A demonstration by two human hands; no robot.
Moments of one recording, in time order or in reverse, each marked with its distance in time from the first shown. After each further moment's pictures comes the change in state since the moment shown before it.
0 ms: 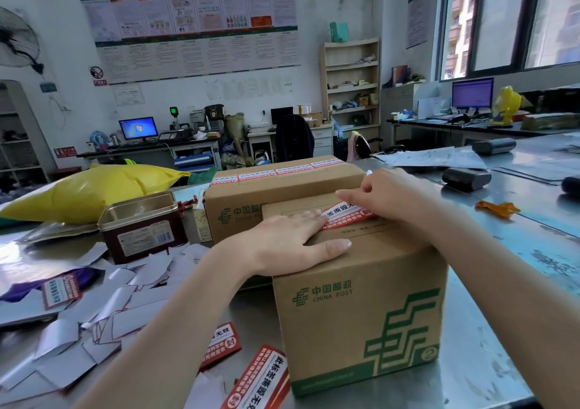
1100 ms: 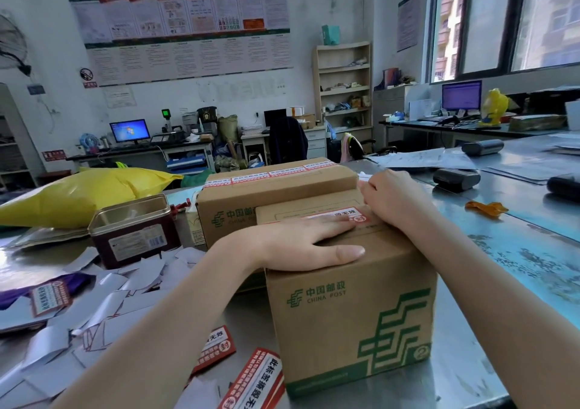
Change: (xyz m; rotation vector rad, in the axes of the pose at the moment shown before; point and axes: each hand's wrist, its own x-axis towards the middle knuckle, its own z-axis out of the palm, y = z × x) left_hand 0.013 0.008 -0.005 -0.091 -0.073 0.185; right_hand -0.003 0.007 0.008 0.121 0.183 0.110
